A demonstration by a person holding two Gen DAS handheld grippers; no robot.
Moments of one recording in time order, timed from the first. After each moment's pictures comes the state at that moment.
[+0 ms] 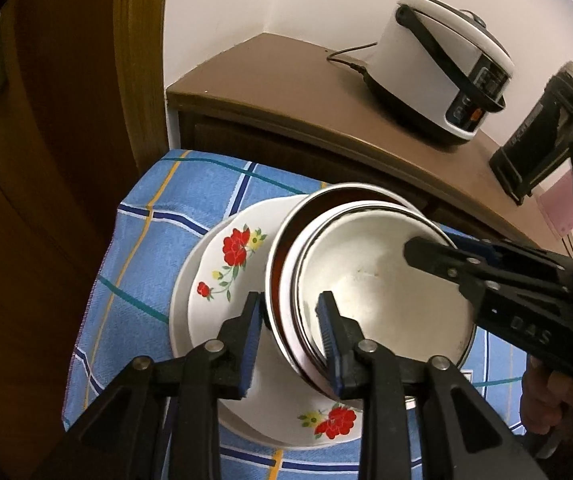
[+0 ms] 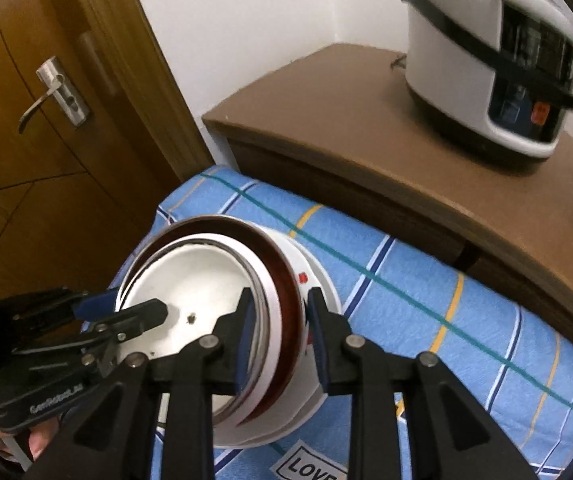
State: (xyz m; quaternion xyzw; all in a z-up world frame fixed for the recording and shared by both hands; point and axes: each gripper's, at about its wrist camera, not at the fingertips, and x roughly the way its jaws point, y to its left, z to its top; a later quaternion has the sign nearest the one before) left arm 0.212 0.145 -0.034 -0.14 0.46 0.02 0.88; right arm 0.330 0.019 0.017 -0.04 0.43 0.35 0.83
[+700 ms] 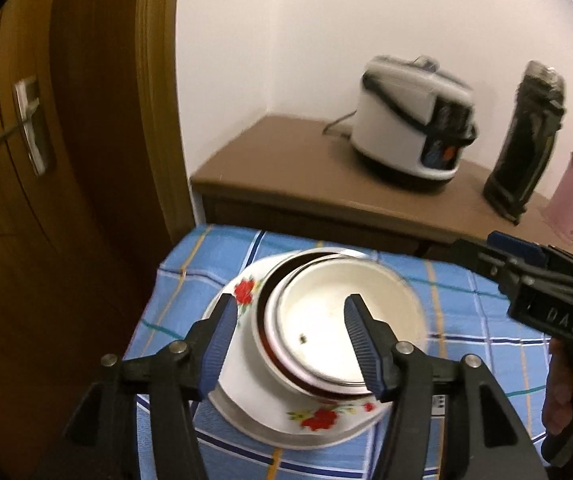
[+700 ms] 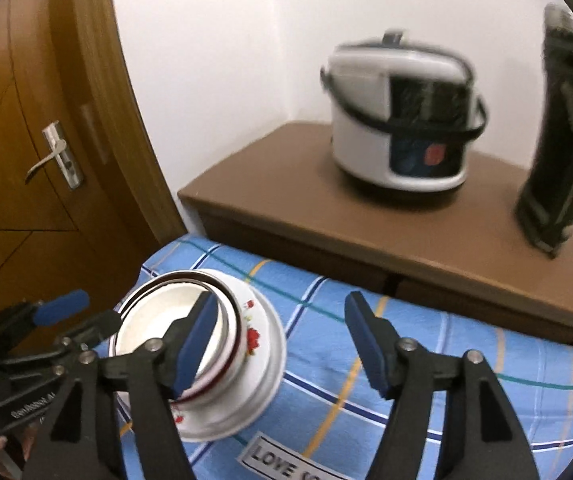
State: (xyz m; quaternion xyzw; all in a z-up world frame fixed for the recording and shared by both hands) left arm 0.164 0.108 0.013 -0.07 0.33 0.08 0.94; right arm 0.267 -0.061 0.067 0.00 0.28 0.28 0.92
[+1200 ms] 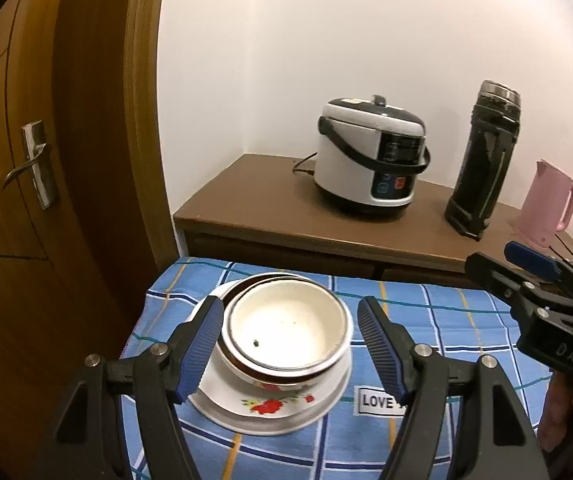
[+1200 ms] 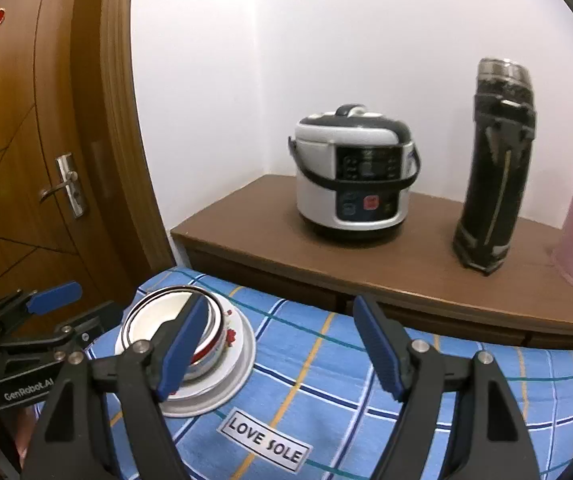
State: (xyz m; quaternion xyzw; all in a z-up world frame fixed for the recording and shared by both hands) left arm 0.129 0.063 0.048 -0.06 0.28 0.06 0.96; right arm 0.202 -0.117 0.092 0.01 0.20 0.24 0.95
